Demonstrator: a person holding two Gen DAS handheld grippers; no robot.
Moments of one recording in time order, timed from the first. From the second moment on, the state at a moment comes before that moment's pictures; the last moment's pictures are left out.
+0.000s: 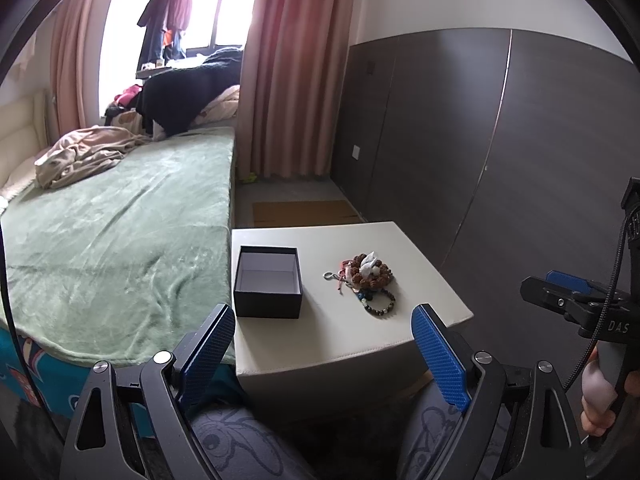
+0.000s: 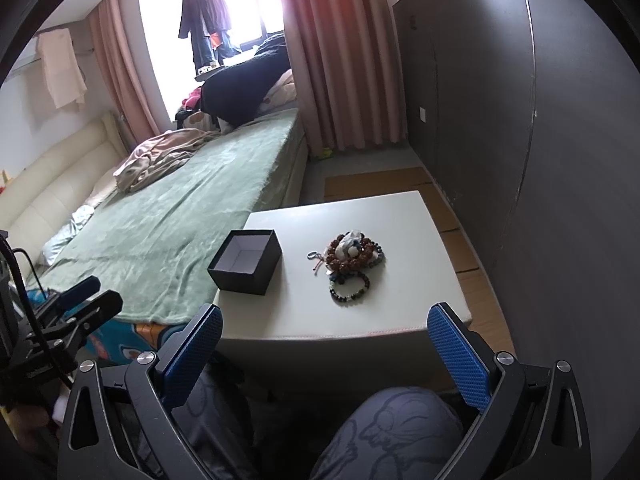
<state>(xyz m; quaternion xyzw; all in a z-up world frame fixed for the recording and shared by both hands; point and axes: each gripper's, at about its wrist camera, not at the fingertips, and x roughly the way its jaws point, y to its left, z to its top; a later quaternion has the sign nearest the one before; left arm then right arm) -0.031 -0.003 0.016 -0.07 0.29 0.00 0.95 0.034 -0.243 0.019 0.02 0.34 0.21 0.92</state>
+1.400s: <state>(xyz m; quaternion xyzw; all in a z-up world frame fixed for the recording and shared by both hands) 0.173 -0.061 -0.040 -0.04 0.41 -0.09 0.90 0.193 -0.293 -0.054 0.13 0.45 0.17 0.87</state>
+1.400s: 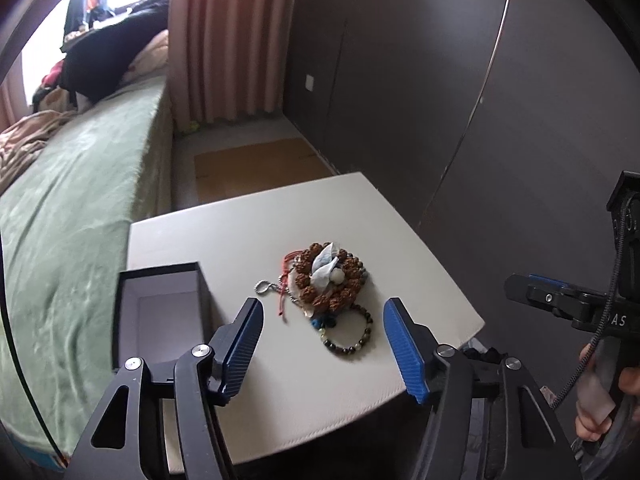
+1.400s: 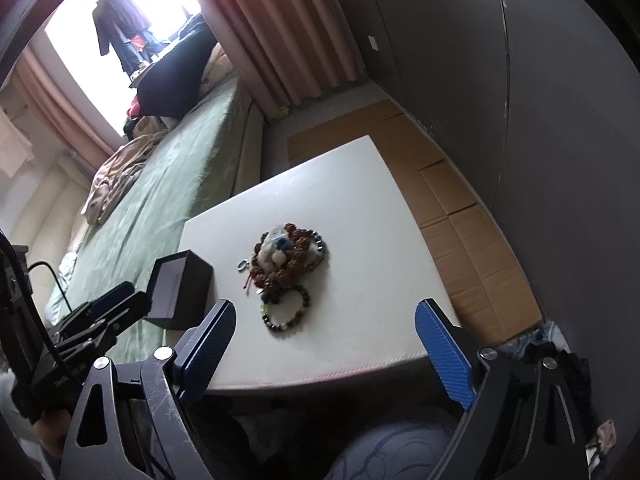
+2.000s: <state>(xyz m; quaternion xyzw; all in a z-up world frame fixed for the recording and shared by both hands) 0.263 -0.090 -0.094 -0.02 0.49 -0.11 0.86 0.255 -0.307 -0.099 0.19 0.52 0.17 0.82</state>
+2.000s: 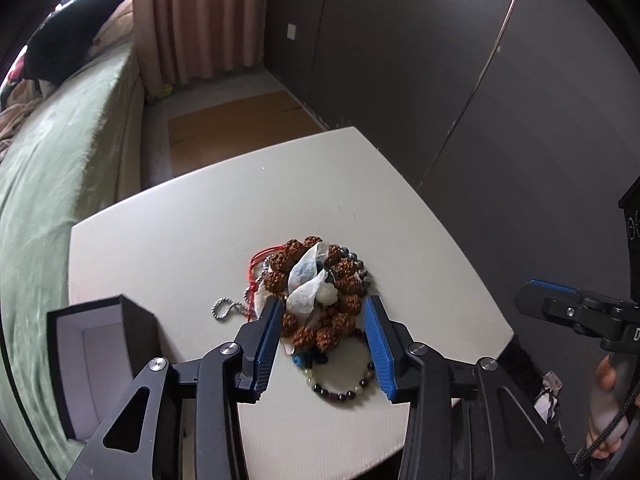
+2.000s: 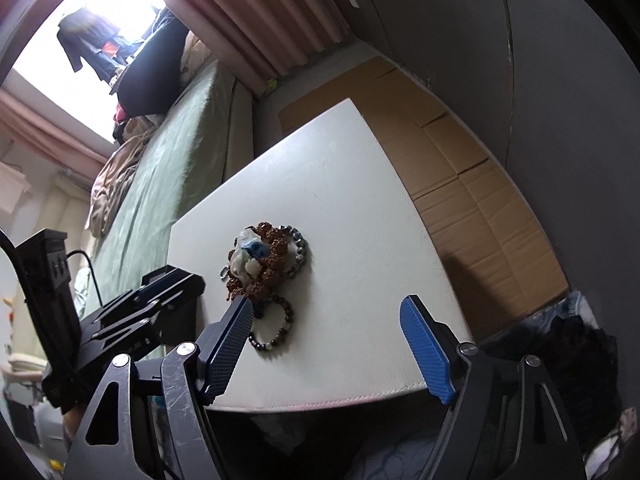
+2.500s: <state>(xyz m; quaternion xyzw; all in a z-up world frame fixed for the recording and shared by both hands) 0.287 -0.091 -0.122 -0.02 0.51 -0.12 0.85 0.289 -0.294 -0.131 0.23 0.55 0.18 0.78</state>
